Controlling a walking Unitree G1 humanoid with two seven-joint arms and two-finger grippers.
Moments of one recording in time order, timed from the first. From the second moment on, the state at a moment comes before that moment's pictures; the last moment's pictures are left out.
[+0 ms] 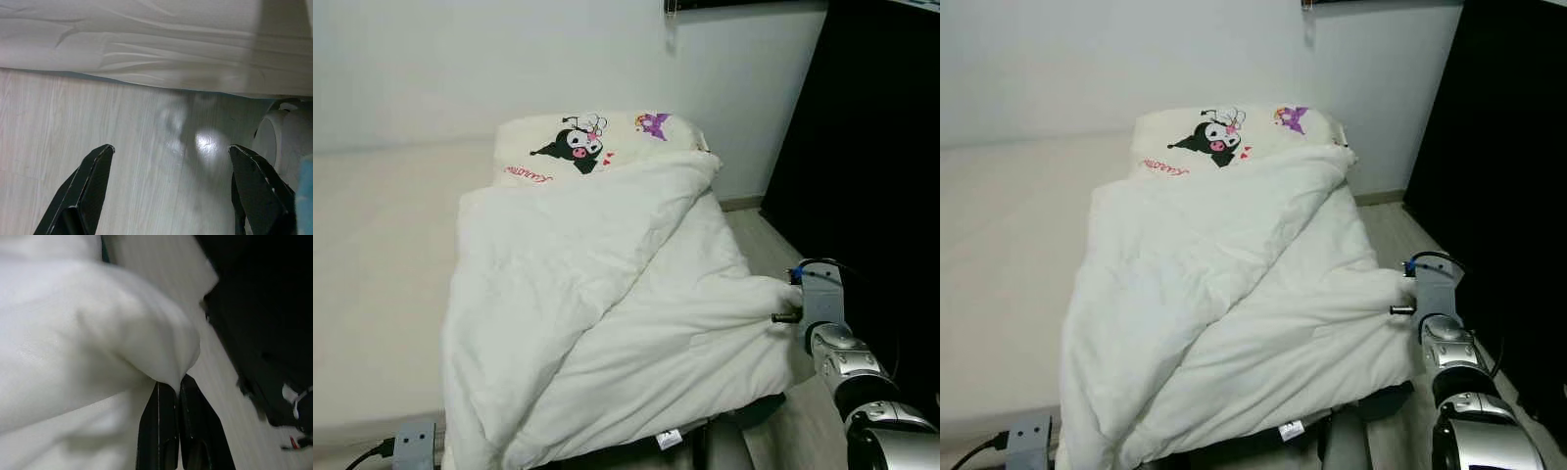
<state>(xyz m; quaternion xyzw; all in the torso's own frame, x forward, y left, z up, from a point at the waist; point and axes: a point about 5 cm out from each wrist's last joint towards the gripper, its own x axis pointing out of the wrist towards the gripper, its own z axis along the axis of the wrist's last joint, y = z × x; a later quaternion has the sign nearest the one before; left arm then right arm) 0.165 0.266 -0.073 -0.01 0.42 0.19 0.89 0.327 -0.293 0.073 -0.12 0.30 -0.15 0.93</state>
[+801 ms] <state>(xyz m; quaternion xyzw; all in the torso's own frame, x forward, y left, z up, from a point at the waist) 0.163 0.263 -0.075 0.00 0.43 0.17 0.89 0.295 -0.318 0.061 -0.20 0.42 -0.17 0.87</state>
